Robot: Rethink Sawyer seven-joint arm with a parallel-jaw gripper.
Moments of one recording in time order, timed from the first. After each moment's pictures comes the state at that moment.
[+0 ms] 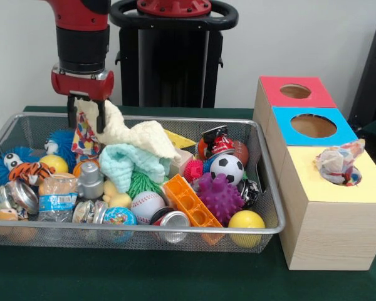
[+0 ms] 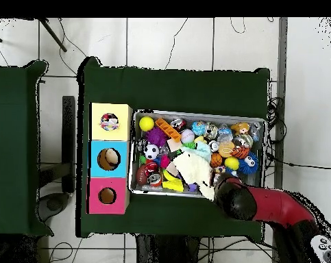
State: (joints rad) arm -0.79 -0.70 0.23 1.88 -0.57 0.30 1.85
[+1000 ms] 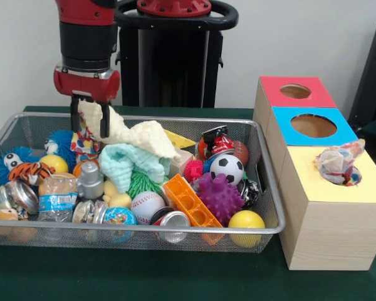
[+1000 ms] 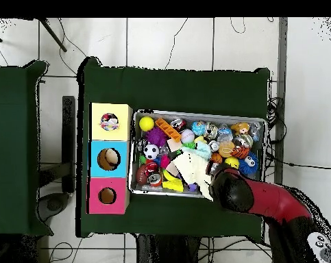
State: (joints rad) arm -0.72 -0.72 0.19 1.87 -0.42 0.25 1.85
